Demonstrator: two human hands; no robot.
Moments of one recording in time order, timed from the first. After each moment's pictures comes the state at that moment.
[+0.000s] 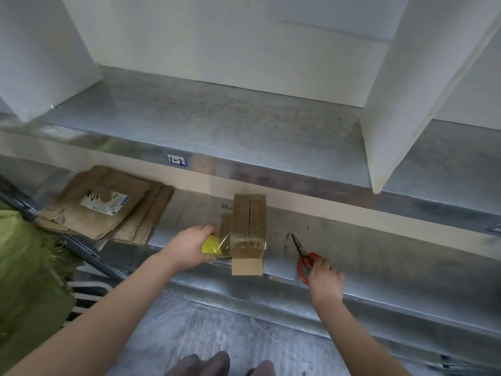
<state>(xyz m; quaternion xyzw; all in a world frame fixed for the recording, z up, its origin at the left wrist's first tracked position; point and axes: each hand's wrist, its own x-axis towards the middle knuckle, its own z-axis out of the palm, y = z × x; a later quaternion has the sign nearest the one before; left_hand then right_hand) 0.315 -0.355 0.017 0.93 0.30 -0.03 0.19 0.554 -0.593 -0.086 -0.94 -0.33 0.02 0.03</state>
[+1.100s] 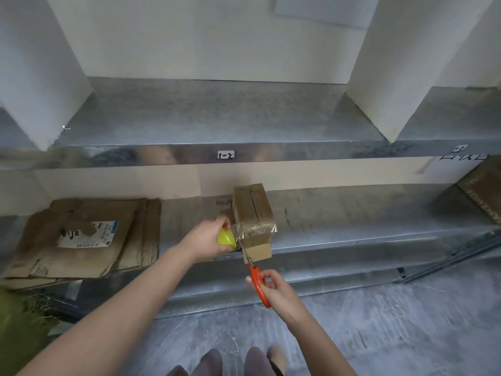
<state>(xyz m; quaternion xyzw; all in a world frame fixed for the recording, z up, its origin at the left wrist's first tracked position) 0.298 -0.304 0.017 0.96 0.14 -0.05 0.25 0.313 -0.541 0.017 -0.79 -0.09 0.41 0.44</state>
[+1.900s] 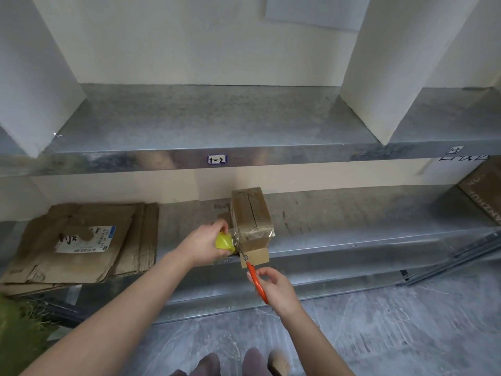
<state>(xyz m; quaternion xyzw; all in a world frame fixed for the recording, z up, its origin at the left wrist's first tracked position) 0.299 -0.311 0.022 0.96 0.14 -0.05 0.25 0.328 -0.532 0.007 -0.79 -0.07 0.36 0.48</state>
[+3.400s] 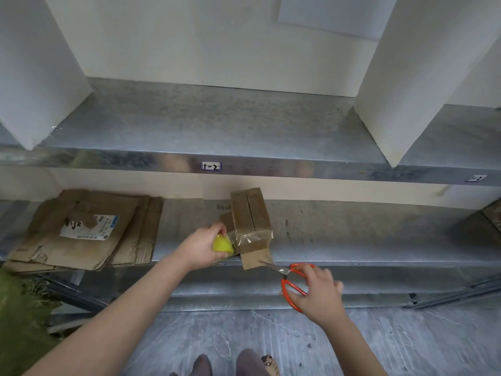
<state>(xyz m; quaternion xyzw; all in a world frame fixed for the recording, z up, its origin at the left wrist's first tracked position) 0.303 -0.320 0.017 0.94 0.21 -0.04 0.28 0.417 -0.607 -0.012 -0.94 -0.29 0.09 0.15</state>
